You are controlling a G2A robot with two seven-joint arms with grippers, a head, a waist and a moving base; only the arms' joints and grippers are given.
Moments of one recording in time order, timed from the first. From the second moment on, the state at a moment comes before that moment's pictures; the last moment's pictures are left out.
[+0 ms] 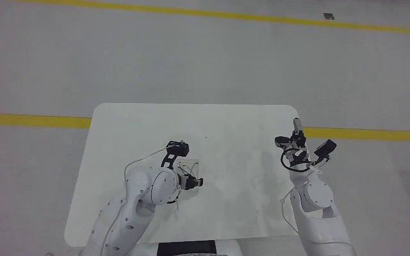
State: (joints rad) left arm 1.48 -1.47 -1.05 -1.94 1.27 0.33 -1.37; right arm -1.73 -1.15 1.60 -1.80 0.42 0.00 0.00
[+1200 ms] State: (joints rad) left arm 1.47 -1.59 -1.17 -1.82 1.42 0.10 -1.39; right arm -1.73 -1.15 1.60 -1.80 0.42 0.00 0.00
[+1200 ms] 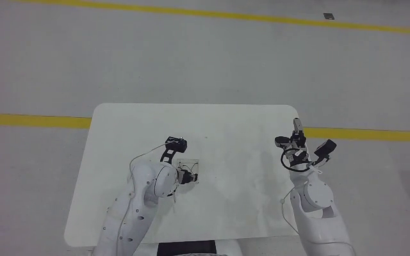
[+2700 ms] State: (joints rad) left arm 1.38 -1.56 -1.08 -1.80 1.32 0.21 -1.39; right arm -1.73 -1.15 1.60 -1.80 0.42 0.00 0.00
